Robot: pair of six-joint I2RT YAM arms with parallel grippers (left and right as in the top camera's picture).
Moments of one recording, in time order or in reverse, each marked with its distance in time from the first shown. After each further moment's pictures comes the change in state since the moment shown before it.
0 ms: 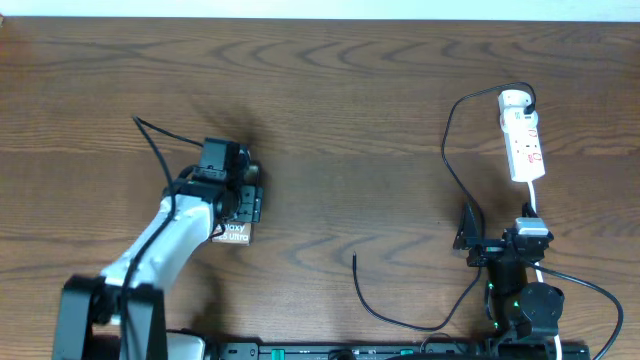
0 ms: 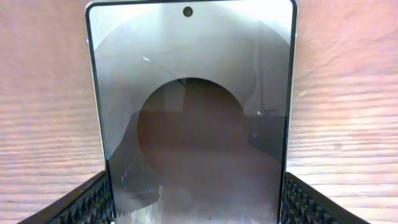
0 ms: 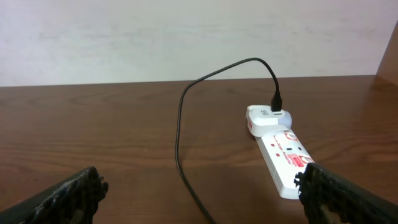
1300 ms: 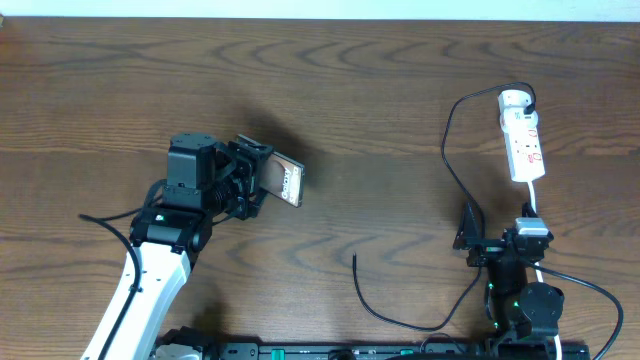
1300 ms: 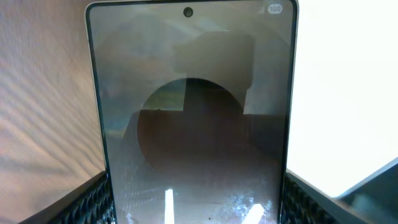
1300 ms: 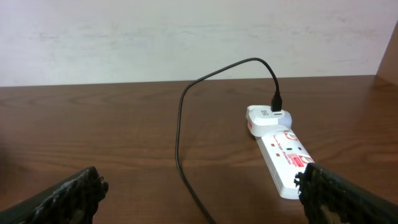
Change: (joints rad) left arm 0.000 -0.332 0.000 0.128 0.406 -1.505; right arm 0.000 0.000 0.000 0.000 0.000 0.000
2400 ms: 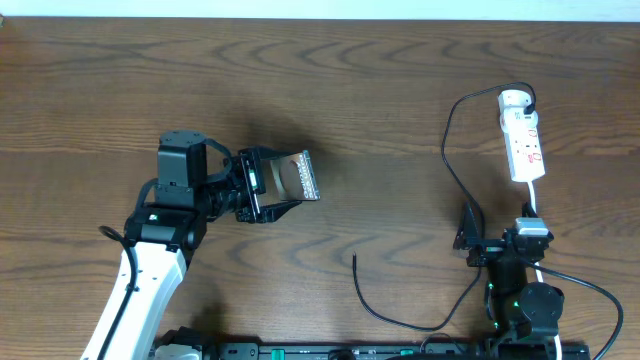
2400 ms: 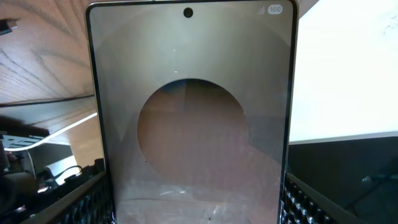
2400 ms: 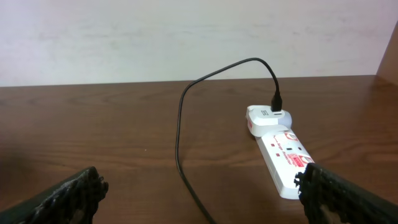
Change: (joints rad) left arm 0.045 0.000 0.000 0.033 0.428 -0.486; right arm 0.000 0.000 0.000 0.000 0.000 0.000
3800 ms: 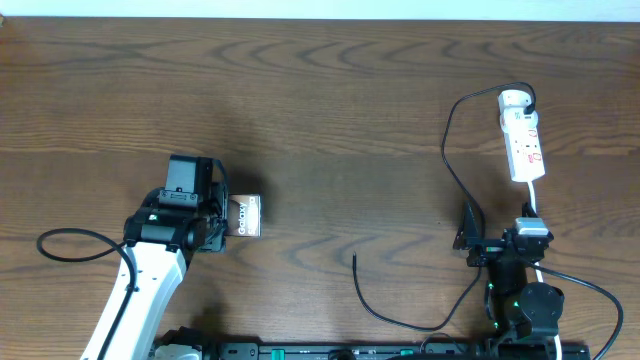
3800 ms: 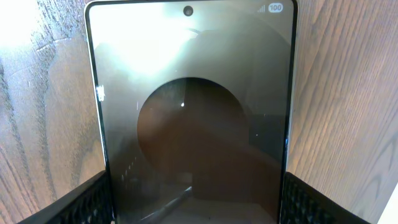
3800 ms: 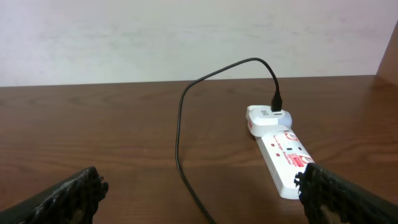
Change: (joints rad) left arm 0.000 0.000 0.001 -0.444 -0.867 0.416; right arm 0.000 0.000 0.000 0.000 0.000 0.000
